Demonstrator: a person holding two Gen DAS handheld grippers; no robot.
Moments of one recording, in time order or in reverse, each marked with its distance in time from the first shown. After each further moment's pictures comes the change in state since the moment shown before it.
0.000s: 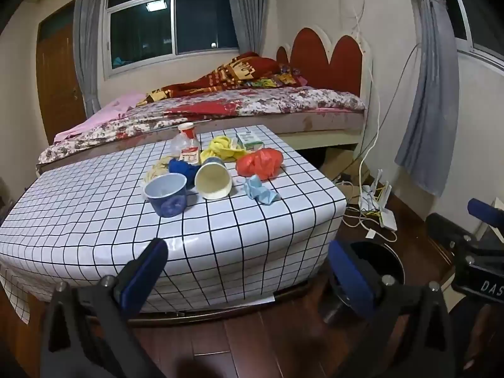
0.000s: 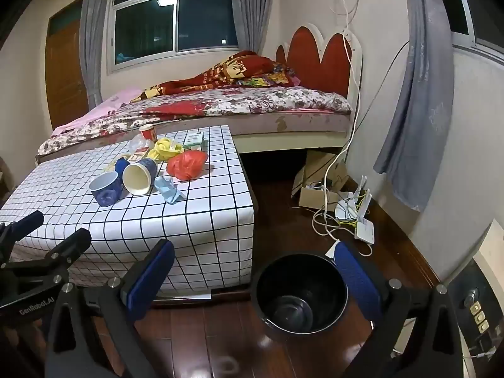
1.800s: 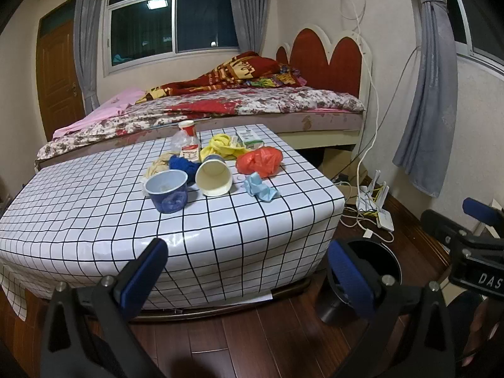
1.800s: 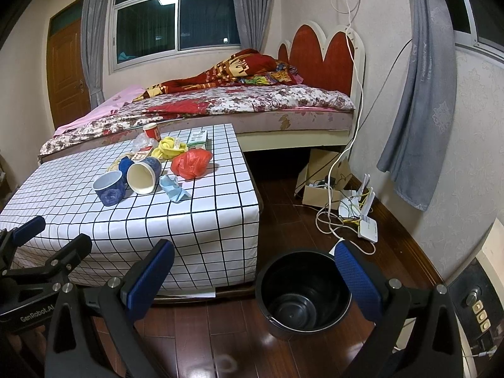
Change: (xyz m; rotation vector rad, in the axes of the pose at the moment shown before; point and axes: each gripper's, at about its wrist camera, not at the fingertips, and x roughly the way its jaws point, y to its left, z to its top) left arm -0.005 0.005 -0.004 -0.016 0.001 -0.007; right arm 0.001 0.006 0.000 0.002 0.008 0.010
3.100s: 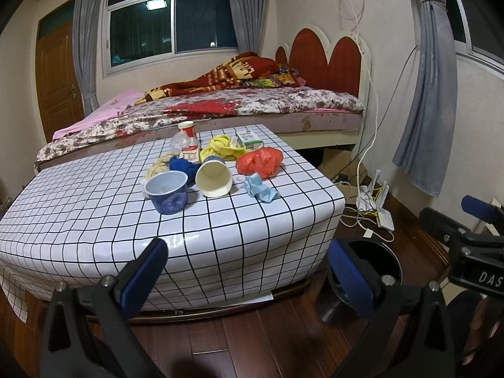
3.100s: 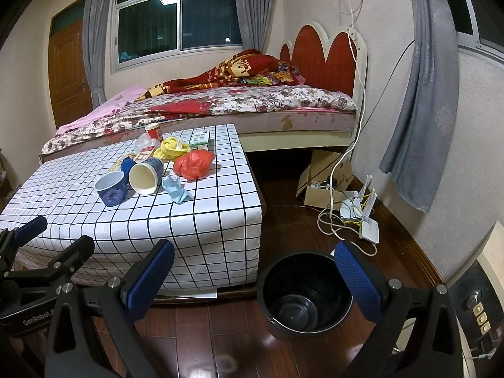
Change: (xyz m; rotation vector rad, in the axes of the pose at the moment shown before) left arm 0.002 -0.005 0.003 0.003 0.005 0.004; right arm 0.002 0.003 0.002 0.001 0.002 0.002
